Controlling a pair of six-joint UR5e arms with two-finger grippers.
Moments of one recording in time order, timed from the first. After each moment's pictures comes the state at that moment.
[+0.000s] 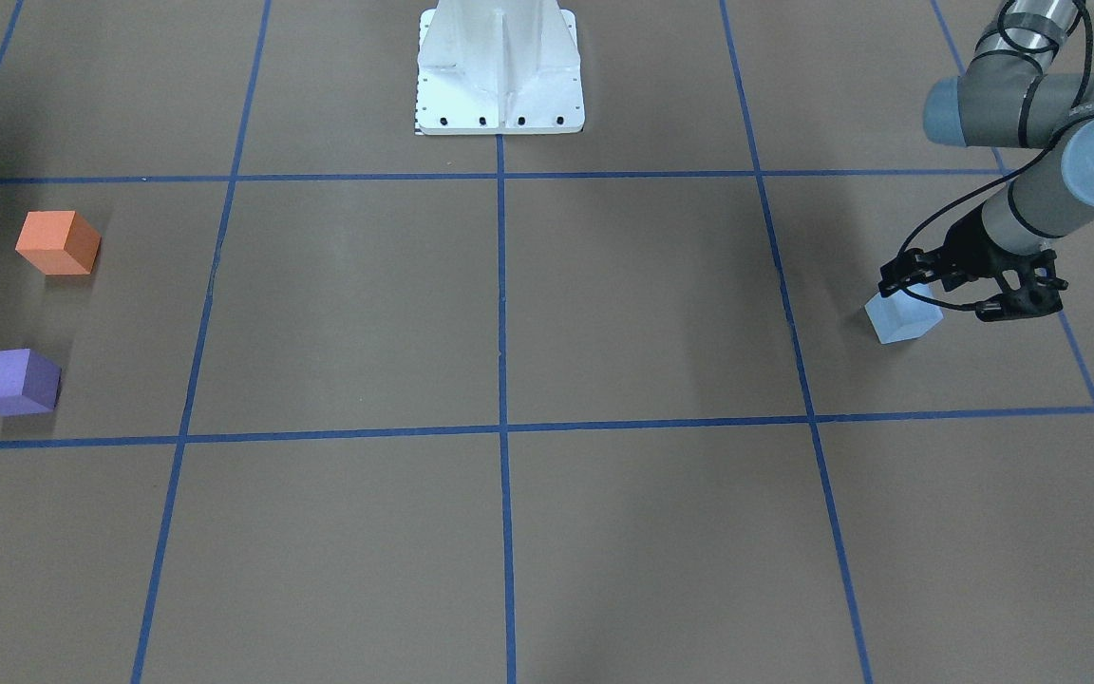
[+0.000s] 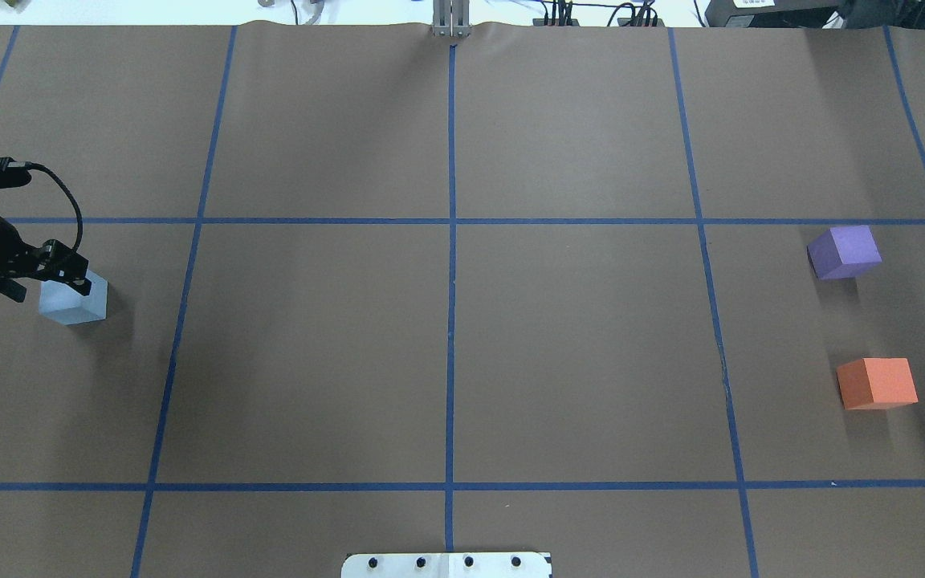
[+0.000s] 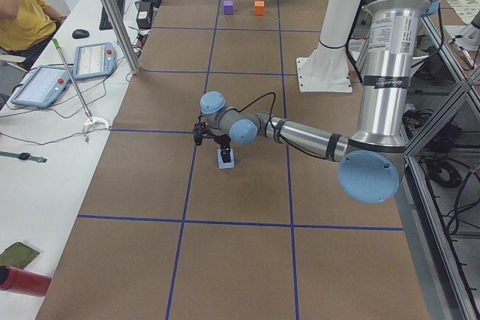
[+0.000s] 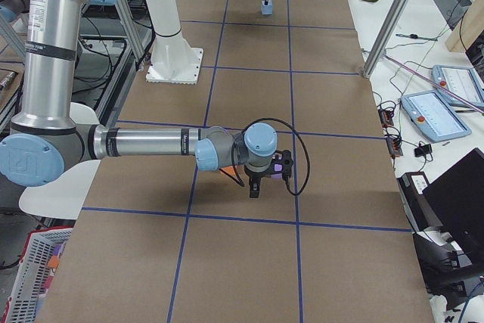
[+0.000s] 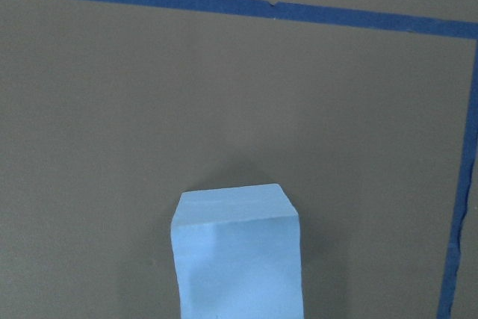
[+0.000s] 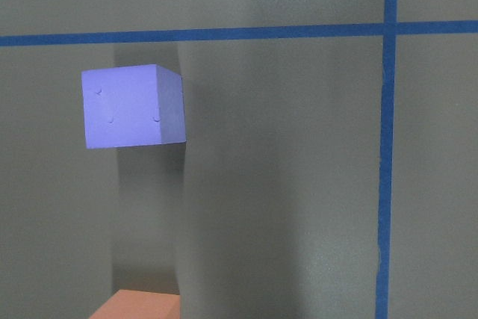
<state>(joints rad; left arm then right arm) -0.98 -1.63 -1.68 -1.86 -2.31 -0.82 1.40 -1.74 1.75 -1.40 2.48 0.25</state>
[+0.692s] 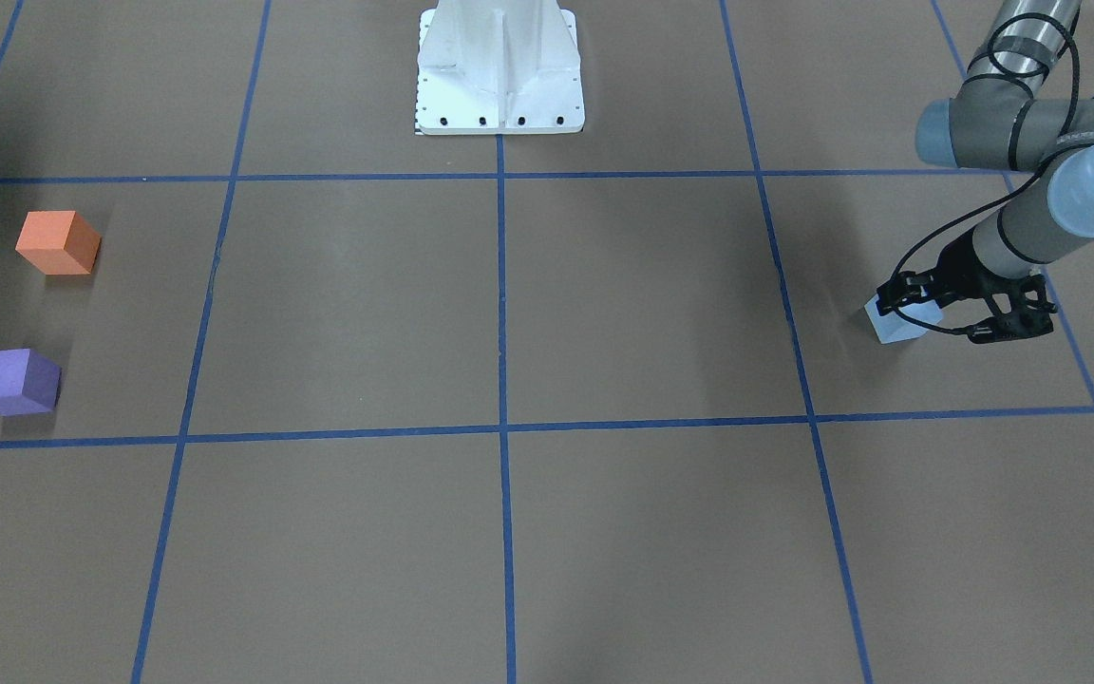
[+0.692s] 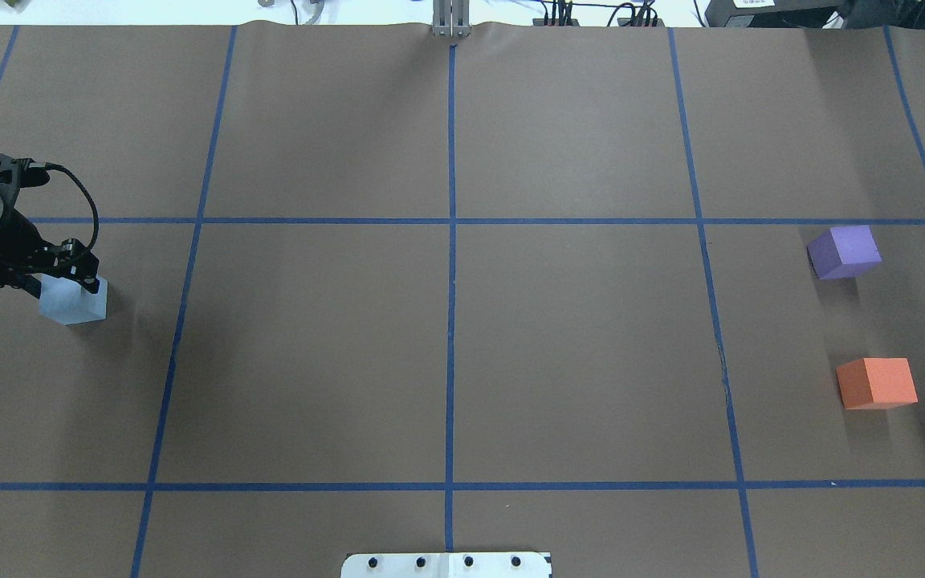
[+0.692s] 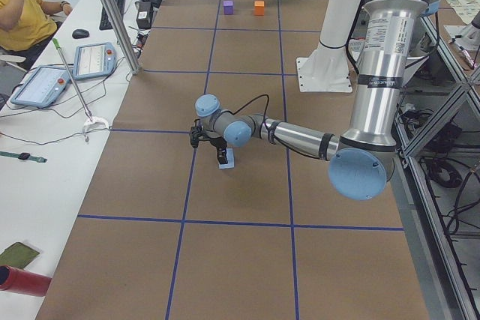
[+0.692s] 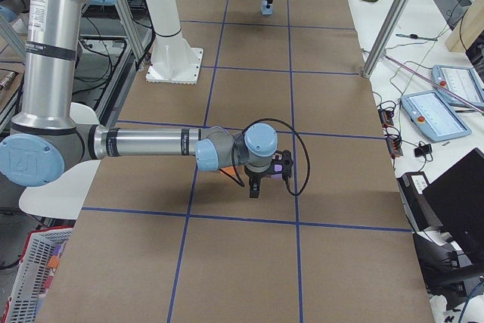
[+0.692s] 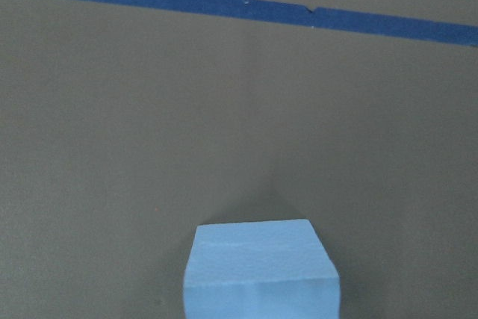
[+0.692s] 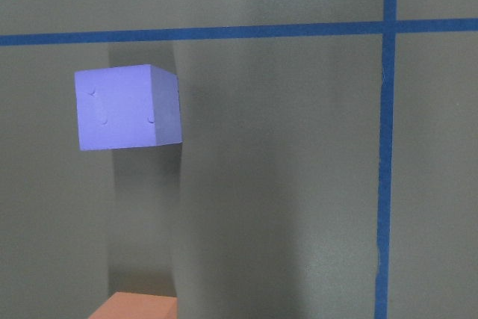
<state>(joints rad) -0.97 -1.68 -1.62 -1.86 -2.30 -0.82 1.40 -1.74 1.75 -1.40 2.48 0.25</state>
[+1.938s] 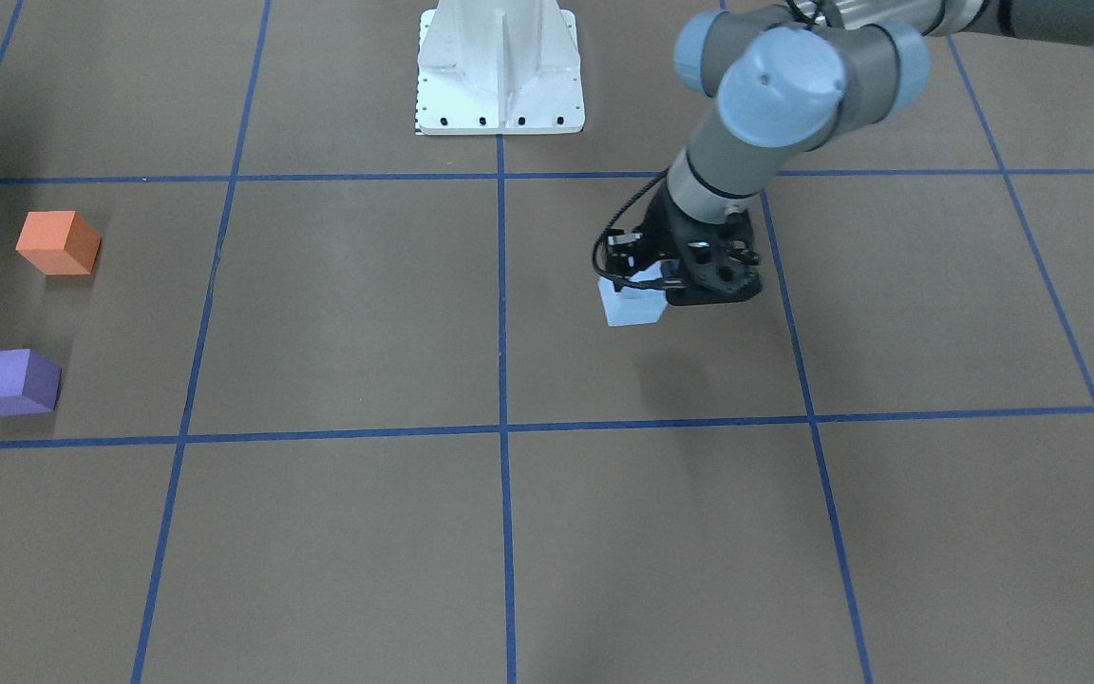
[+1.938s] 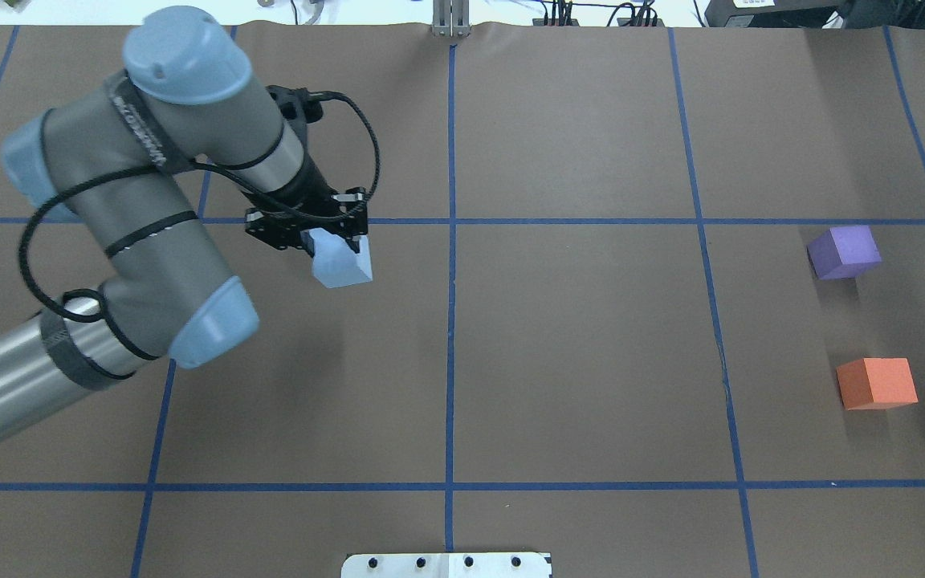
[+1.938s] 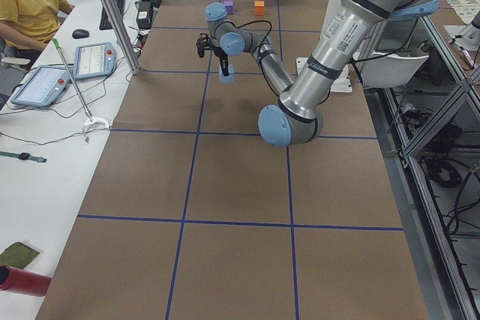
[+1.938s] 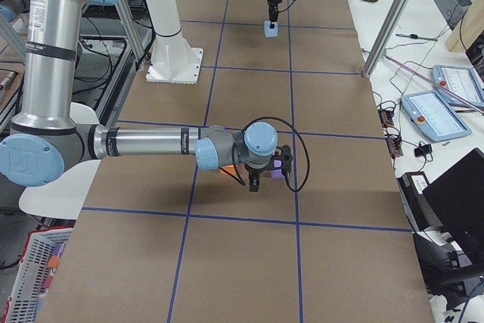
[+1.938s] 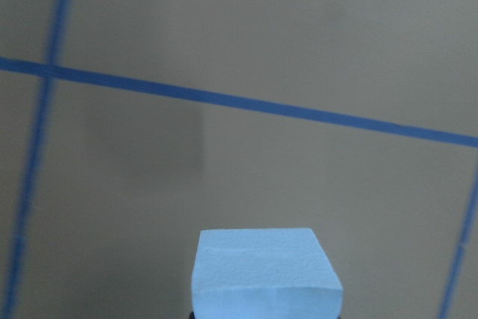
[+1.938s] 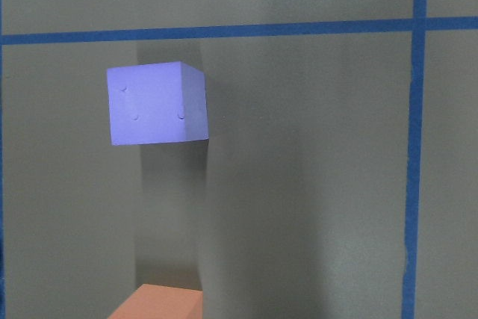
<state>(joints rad) -0.70 -2.30 -1.68 -1.55 -2.15 -1.21 1.40 -1.74 1.76 -1.38 2.56 0.25</state>
